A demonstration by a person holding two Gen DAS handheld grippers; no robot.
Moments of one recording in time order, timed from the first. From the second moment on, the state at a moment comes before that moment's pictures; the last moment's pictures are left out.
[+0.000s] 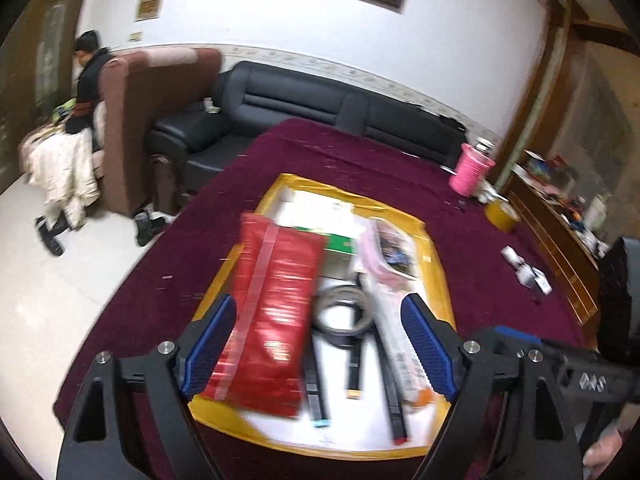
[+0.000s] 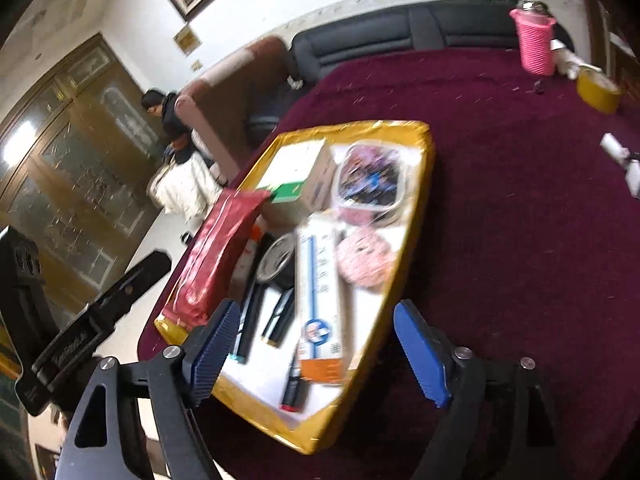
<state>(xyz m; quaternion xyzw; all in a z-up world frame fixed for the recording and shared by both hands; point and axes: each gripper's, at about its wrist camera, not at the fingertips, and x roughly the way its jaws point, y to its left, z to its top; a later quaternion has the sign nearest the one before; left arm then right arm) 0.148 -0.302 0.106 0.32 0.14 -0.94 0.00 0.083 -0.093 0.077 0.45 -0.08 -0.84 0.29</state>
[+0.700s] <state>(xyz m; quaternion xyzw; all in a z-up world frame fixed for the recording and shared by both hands) 0.140 -0.121 0.097 0.40 0.05 -0.90 -0.16 0.099 0.078 0.072 0.41 -0.23 -0.87 0.15</state>
